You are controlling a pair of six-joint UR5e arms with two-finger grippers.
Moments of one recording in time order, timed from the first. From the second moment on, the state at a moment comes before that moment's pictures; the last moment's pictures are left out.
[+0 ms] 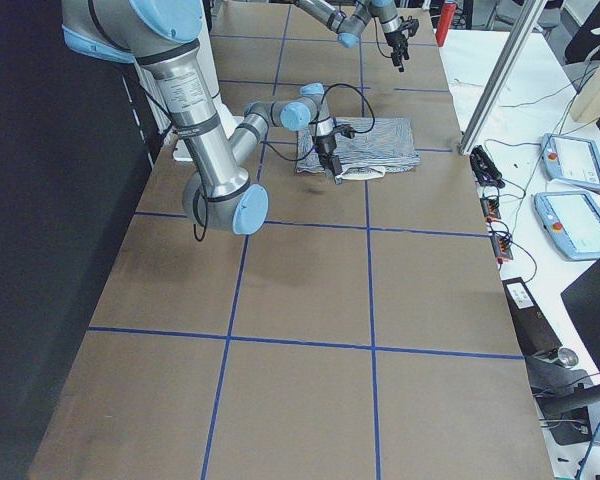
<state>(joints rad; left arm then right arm) -1.02 -2.16 -1.09 -2.43 -1.90 -0.60 0.49 -1.00 1.72 -1.85 1.45 0.75</state>
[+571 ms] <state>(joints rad) -1.02 -2.16 -1.09 -2.43 -1.90 -0.60 0.49 -0.85 1.61 -1.75 1.46 0.83</state>
